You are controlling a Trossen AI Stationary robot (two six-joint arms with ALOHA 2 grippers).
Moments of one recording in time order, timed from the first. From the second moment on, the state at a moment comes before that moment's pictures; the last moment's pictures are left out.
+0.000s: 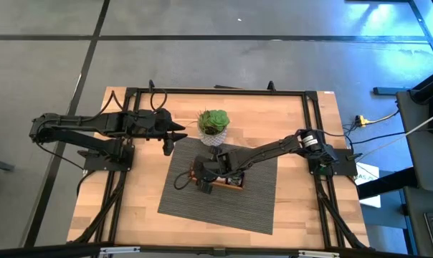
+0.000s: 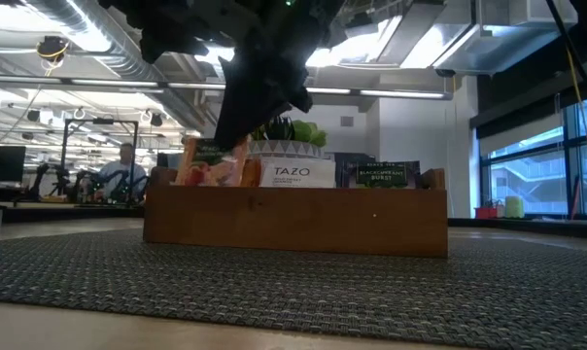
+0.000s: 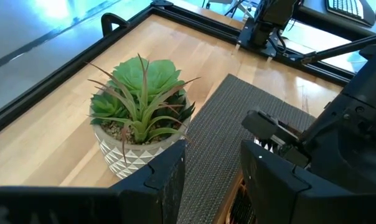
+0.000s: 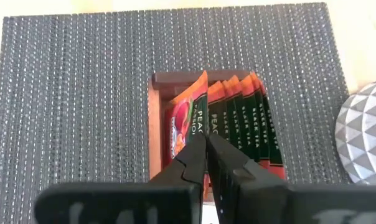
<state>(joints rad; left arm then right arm) 0.04 0.90 0.82 -0.41 -0.19 -0.36 0.22 2.17 1.81 -0.65 0.27 0.39</state>
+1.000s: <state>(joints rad) 0.04 0.89 0.82 -0.43 -0.19 -0.37 0.22 2.13 1.83 -0.78 0.21 0.36</state>
